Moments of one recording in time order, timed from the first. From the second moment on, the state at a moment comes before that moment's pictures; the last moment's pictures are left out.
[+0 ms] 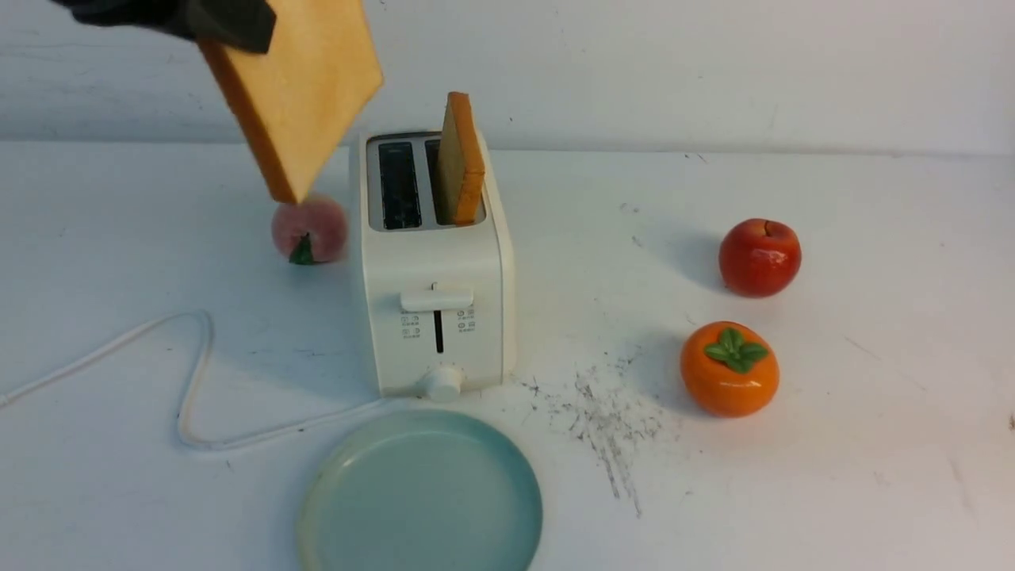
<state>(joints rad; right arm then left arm) 0.04 0.77 -0.88 0.43 0.99 -0.09 -0.30 1.35 -1.70 -0.20 1.20 -0.02</state>
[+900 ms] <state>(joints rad) 0.04 0.77 -0.88 0.45 0.98 -0.09 -0.30 1.45 -0.89 -0.74 0.79 0.61</state>
